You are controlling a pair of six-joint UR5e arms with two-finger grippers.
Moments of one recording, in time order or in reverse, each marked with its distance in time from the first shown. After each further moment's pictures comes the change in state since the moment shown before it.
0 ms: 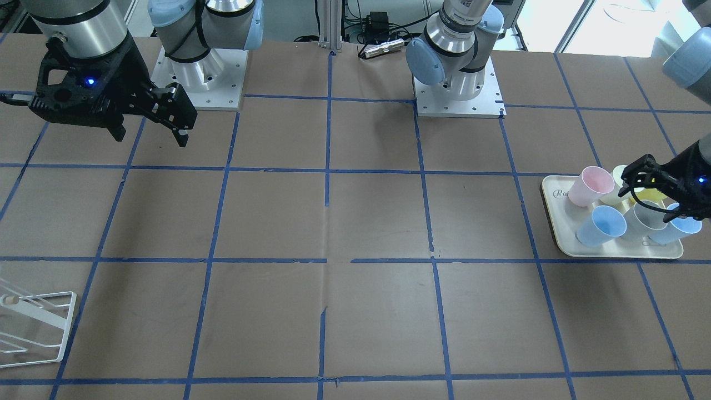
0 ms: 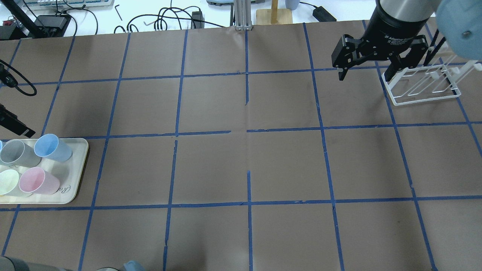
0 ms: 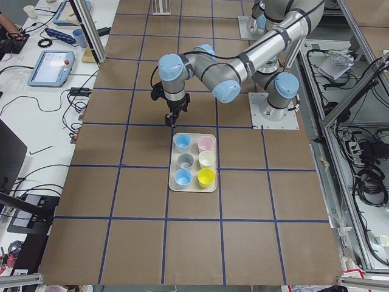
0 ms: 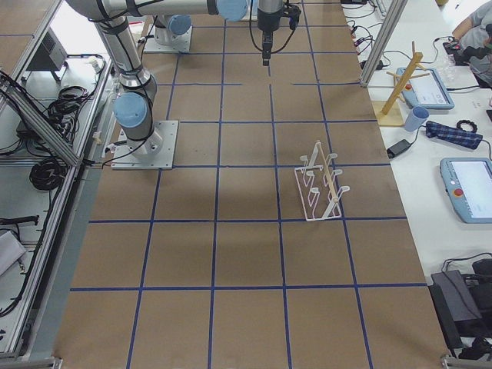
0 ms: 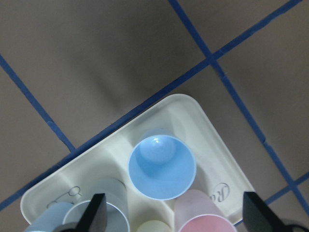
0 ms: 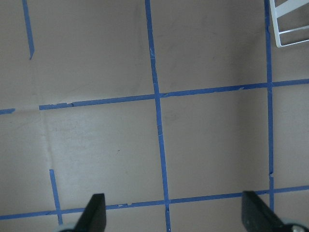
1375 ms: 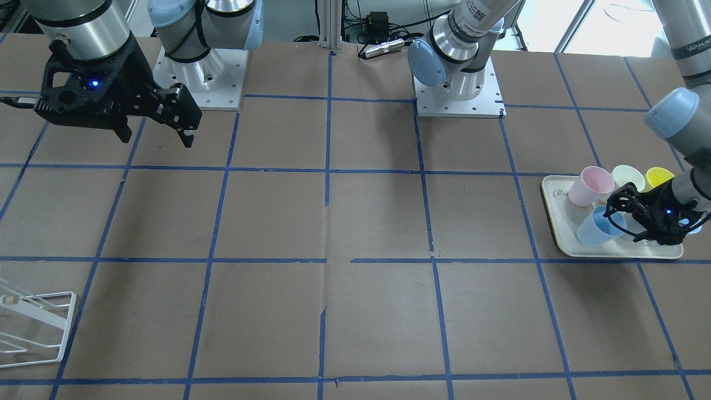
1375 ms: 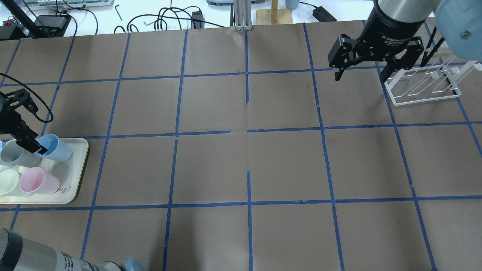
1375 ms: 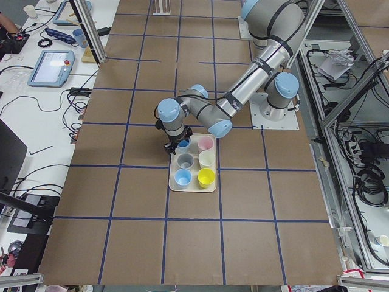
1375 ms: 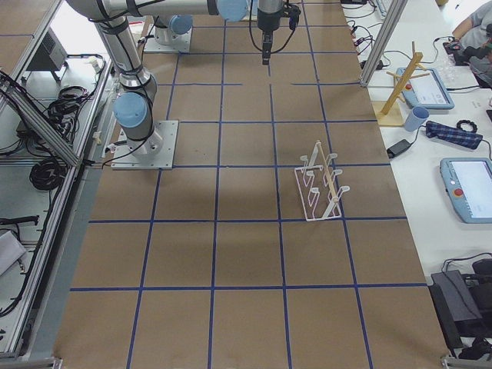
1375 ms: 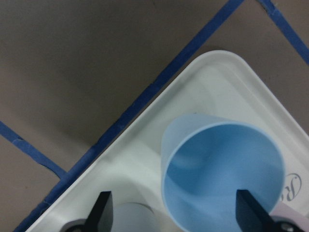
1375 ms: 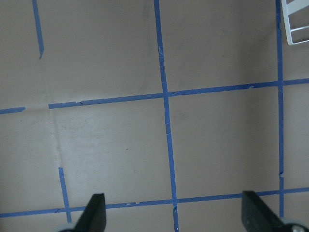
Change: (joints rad) left arm 0.017 -0.154 -0.028 0.085 0.045 0.149; right arm 0.000 0.002 0.002 -0.001 0.026 0.001
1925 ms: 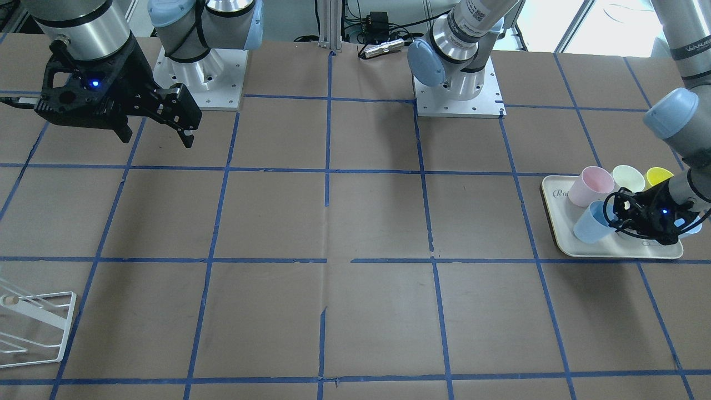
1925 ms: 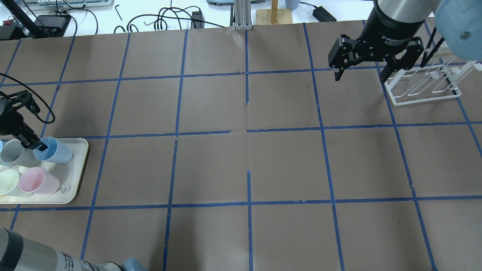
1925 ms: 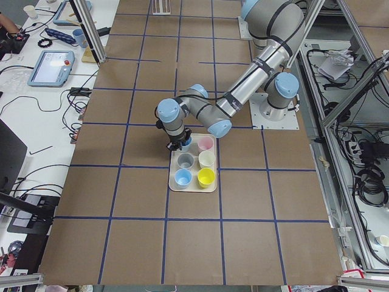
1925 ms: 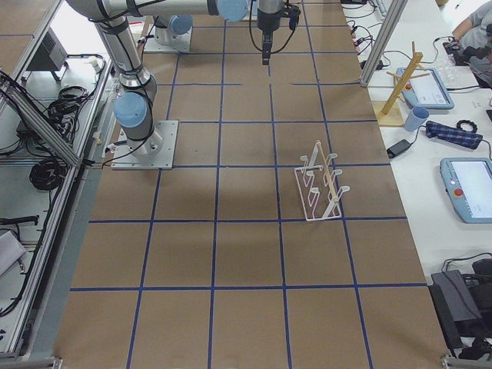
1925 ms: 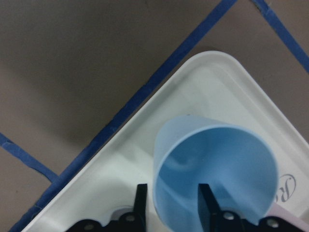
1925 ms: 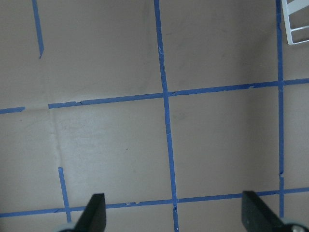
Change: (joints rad) left arm -0.004 0.002 -0.001 -0.026 0.001 -0.004; right arm 0.000 -0.001 0.001 -0.001 0.000 0.000
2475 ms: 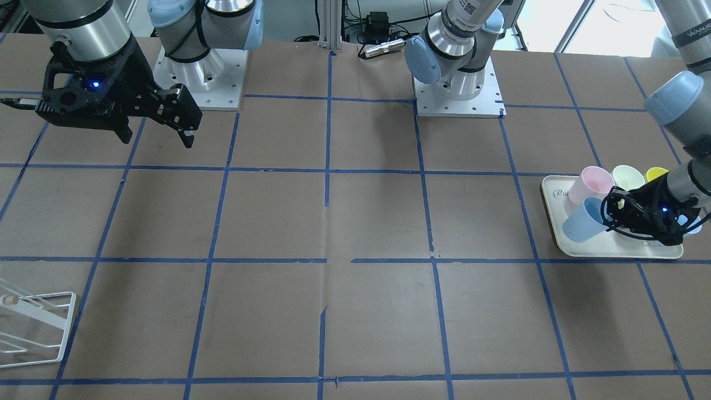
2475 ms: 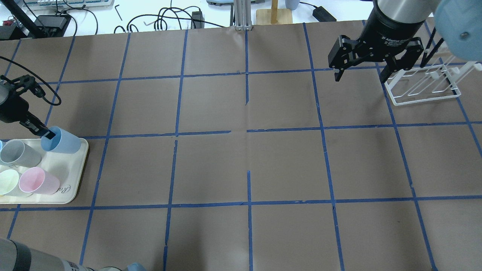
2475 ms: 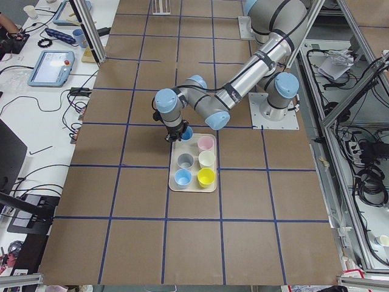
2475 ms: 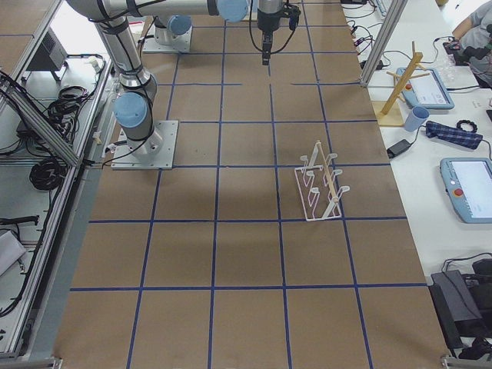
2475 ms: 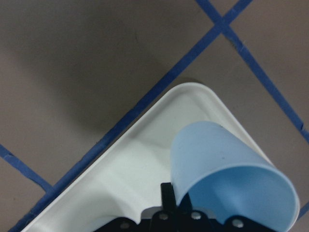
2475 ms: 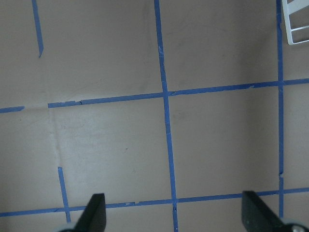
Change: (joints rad) left arm -0.082 0.071 0.038 -0.132 -0.098 -0.244; right arm 0.000 0.001 0.001 0.000 0.000 -0.007
